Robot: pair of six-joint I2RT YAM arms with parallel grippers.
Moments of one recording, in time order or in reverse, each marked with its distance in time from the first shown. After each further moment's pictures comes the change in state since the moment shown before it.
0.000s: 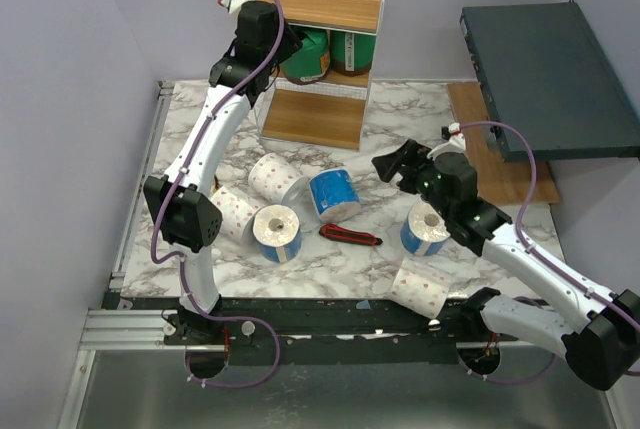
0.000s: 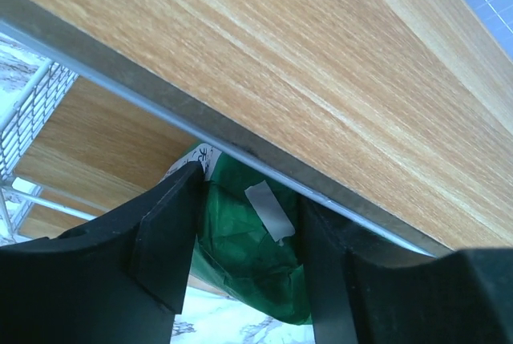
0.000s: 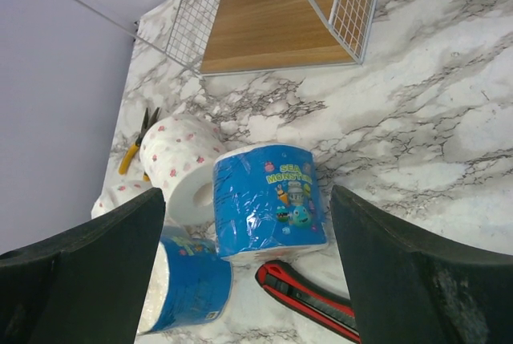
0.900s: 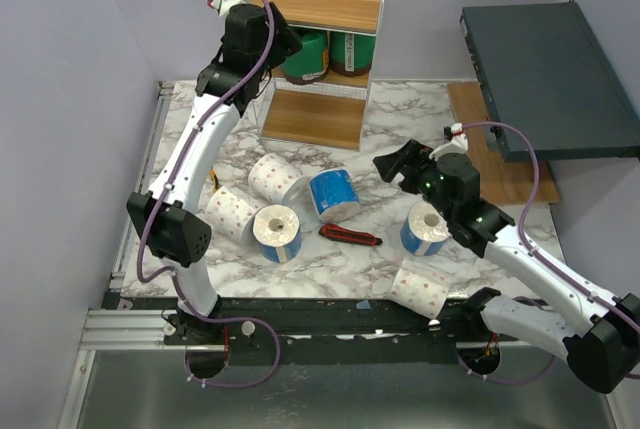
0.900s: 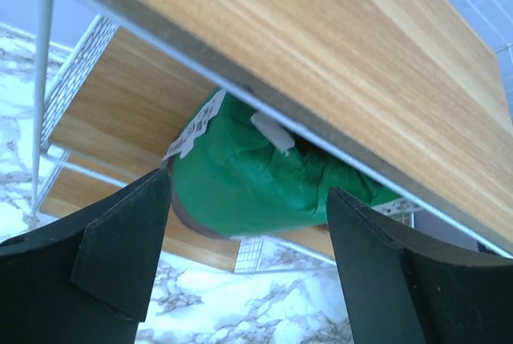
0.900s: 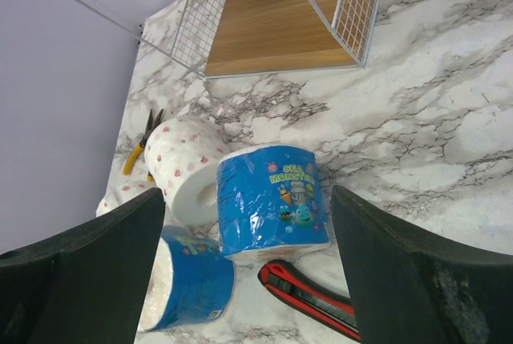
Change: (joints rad) left arm -0.002 -0.117 -0.085 -0.026 0.007 0.026; right arm 0.000 -0.019 -0.001 -0.008 0.000 0.000
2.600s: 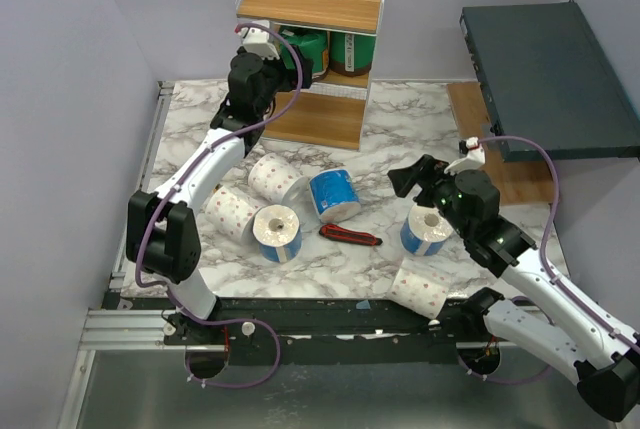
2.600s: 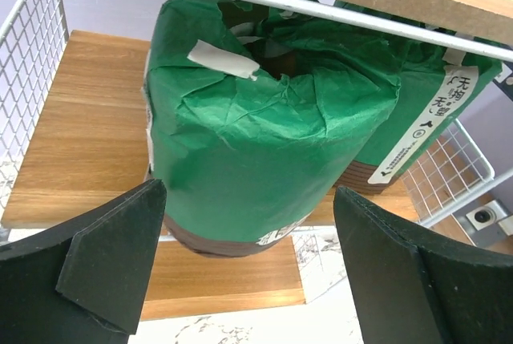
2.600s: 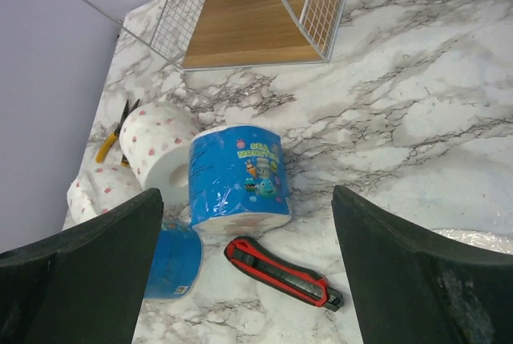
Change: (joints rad) left arm 0.012 -0.157 -0.618 0.739 0.226 0.386; right arm 0.000 -0.196 -0.060 -0.131 0.033 -0.086
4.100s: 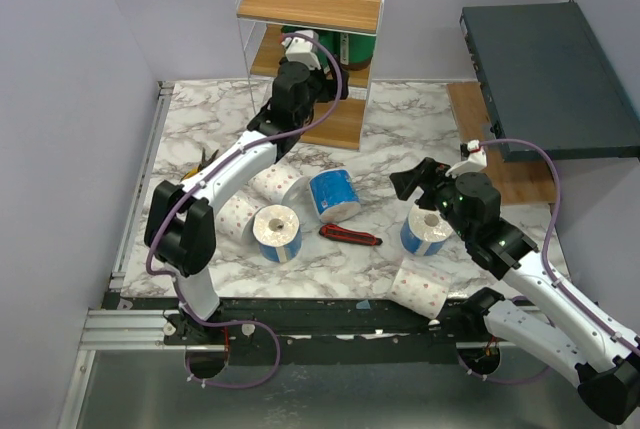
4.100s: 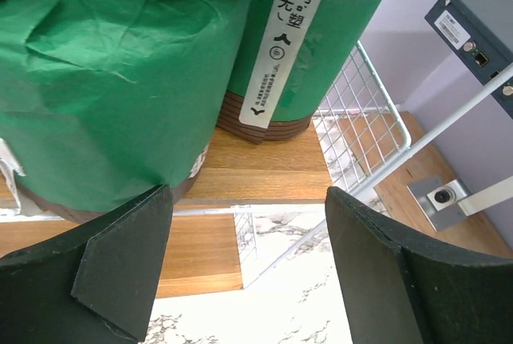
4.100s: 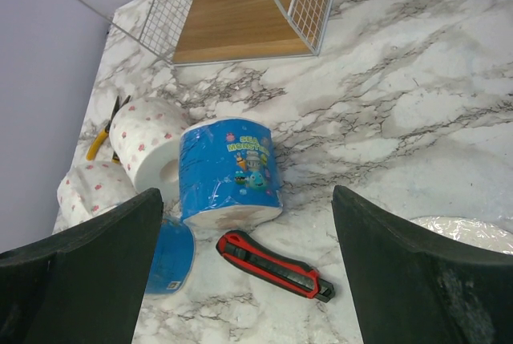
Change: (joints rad) left arm -0.203 0.102 0.079 -0.042 -0.180 -0.050; right arm 0.000 -0.027 -0.011 -0.034 0.013 0.000
